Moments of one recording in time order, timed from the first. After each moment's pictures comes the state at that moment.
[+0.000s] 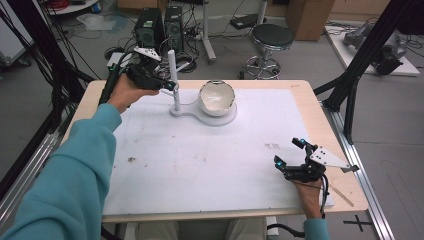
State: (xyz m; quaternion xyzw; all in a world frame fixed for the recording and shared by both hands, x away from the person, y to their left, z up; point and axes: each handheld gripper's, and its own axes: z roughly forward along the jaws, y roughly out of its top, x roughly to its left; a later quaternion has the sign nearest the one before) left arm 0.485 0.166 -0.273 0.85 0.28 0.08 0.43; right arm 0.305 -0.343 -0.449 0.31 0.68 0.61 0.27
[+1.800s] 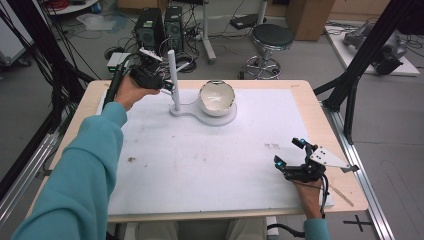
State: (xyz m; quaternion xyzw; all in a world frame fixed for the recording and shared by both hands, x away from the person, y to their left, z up) left arm 0.508 0.169 -0.293 0.85 0.34 0.09 0.40; right arm 0.305 -0.343 -0.449 0.31 0.68 0.61 0.27
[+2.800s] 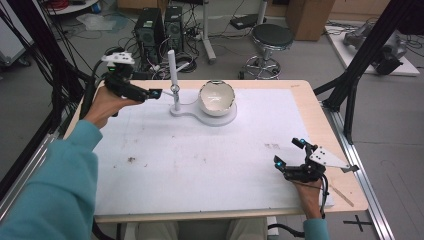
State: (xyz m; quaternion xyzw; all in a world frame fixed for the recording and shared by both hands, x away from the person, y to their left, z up) left arm 0.437 0.219 -0.274 0.79 0.30 0.14 0.52; right arm 0.305 -0.342 -0.449 0.31 0.68 0.61 0.27
